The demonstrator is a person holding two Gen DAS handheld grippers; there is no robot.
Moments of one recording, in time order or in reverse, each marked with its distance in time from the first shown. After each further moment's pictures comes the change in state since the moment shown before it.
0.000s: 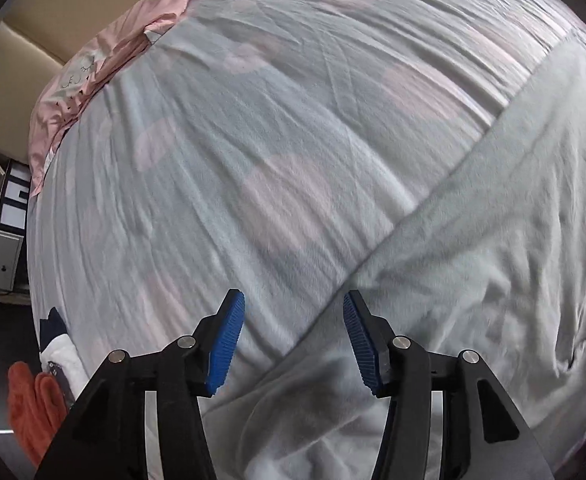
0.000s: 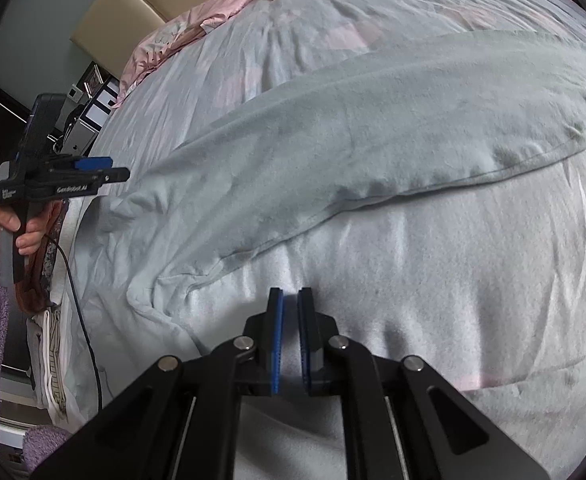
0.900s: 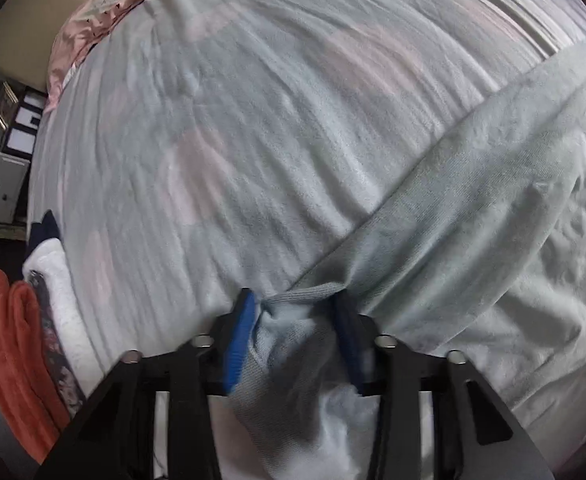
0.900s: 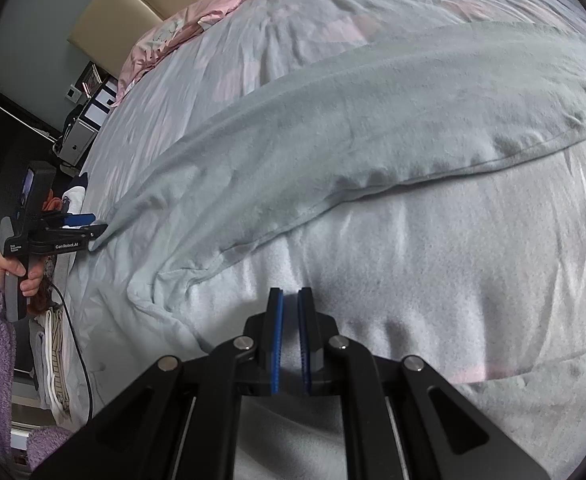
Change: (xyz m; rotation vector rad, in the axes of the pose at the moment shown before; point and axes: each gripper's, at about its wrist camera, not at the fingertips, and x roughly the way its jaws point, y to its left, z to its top) left arm 0.031 0.049 -0.070 -0.179 0.102 -0.028; right arm 0.003 0.000 -0.001 0.008 0.013 0.003
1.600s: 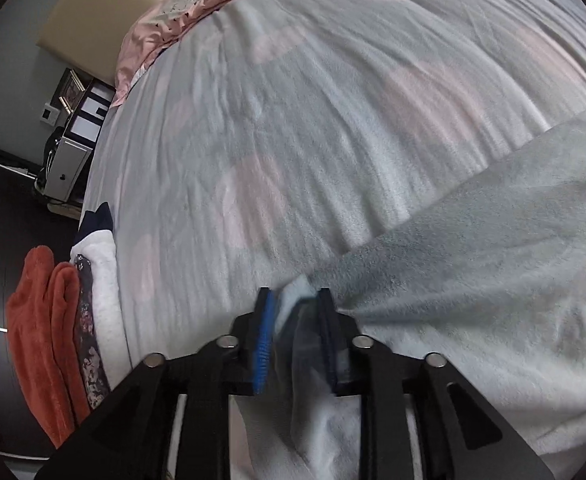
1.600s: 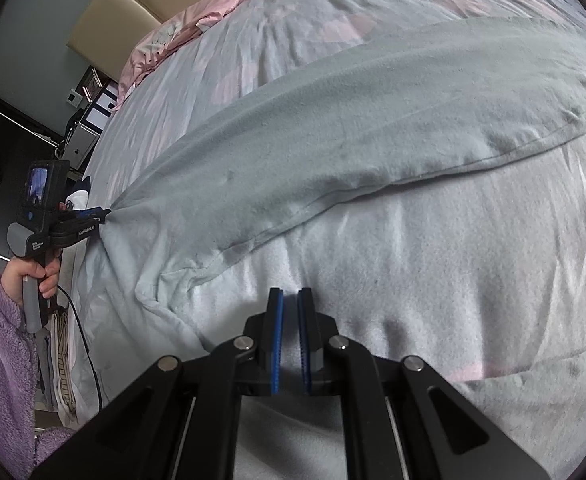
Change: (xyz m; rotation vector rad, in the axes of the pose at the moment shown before) left arm -0.010 -0.002 0.010 -0.145 -0.114 0.240; right arm -0.002 -0.004 0.001 0.023 0.003 0.019
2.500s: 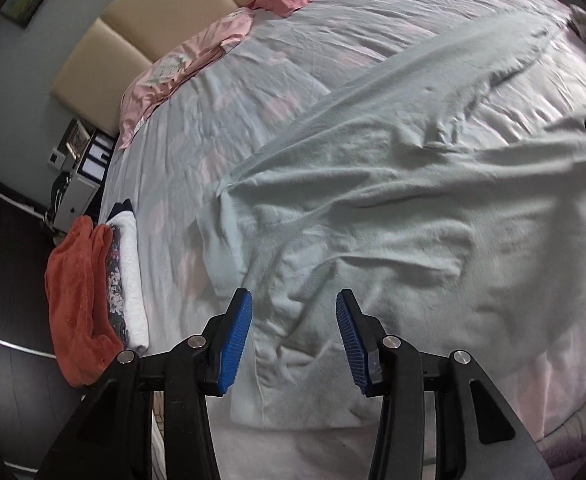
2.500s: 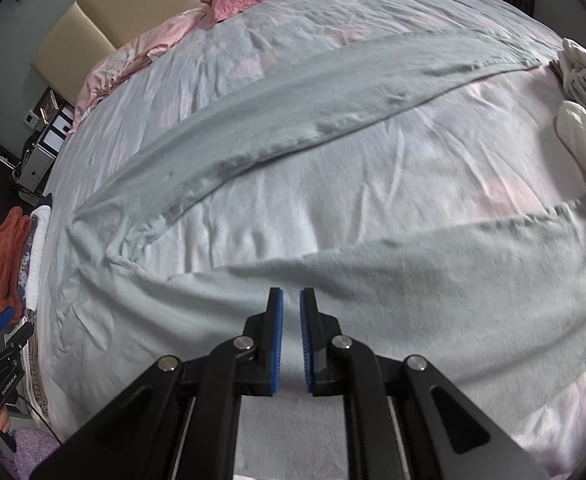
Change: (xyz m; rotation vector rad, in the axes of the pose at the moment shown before) left arm -0.184 -0.097 -0.184 0.231 -0.179 -0.014; right arm -0.090 -0.029 -0.060 0.080 -0.078 -0.228
